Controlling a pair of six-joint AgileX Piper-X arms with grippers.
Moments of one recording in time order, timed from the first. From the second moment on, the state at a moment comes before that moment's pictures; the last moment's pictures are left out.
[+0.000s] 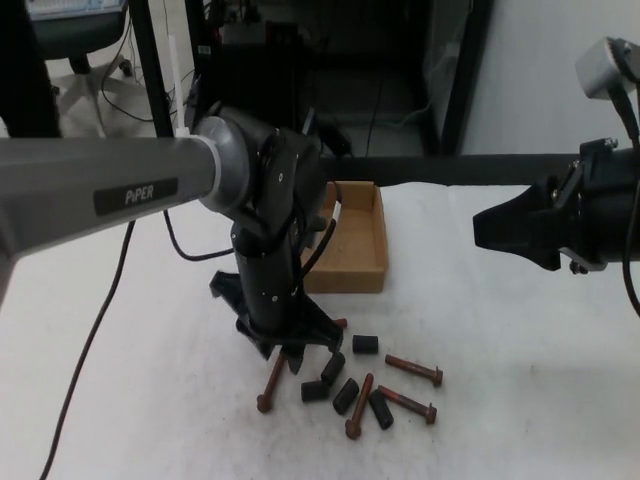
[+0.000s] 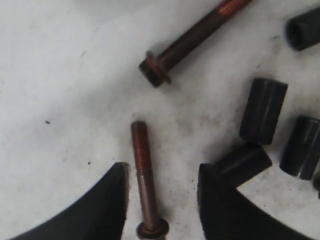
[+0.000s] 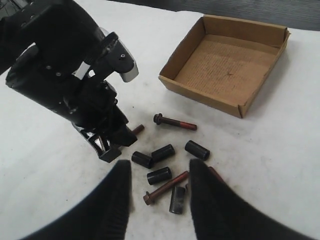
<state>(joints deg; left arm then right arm) -33.7 109.4 -77.2 54.2 1.4 -2.5 13.5 60.6 -48.9 34.1 -30.0 1.7</state>
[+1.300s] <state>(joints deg) -34.6 109.4 -77.4 60.7 -4.2 -2.4 12.3 60.6 -48.9 38.6 -29.6 -4.3</state>
